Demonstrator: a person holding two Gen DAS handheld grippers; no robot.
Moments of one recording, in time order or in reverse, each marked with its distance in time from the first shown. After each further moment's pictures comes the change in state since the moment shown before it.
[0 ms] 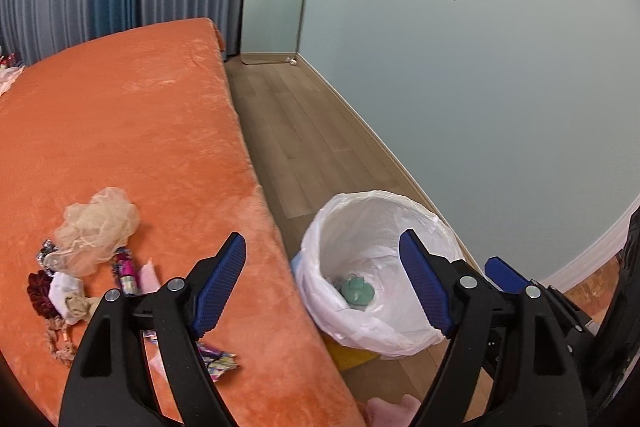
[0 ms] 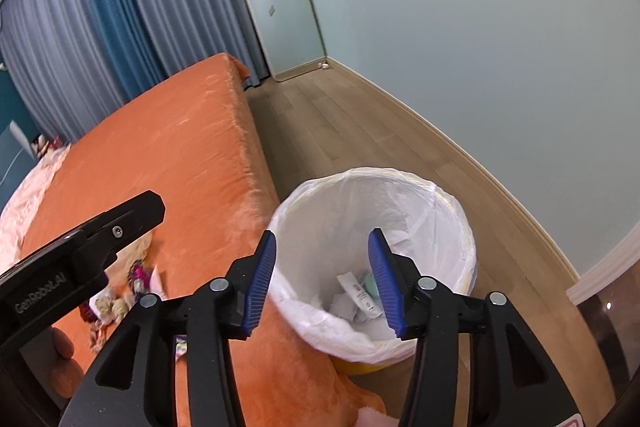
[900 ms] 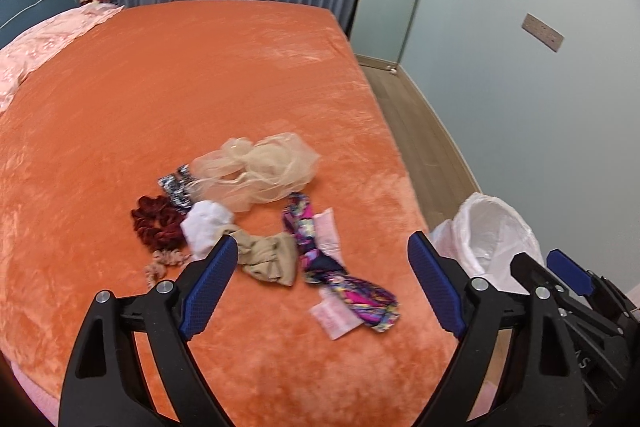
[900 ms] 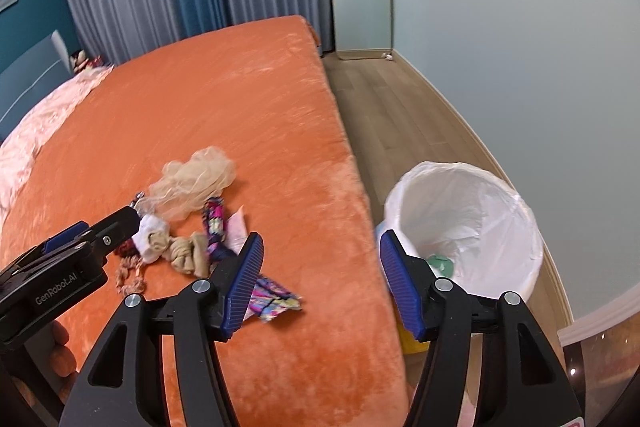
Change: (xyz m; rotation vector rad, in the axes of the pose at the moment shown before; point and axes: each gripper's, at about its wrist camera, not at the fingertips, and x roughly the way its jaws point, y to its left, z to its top) left arm -0.079 0.169 -0.066 -0.251 -0.010 0.241; right arm -0.017 0.147 -0.044 -0.271 0.073 0.059
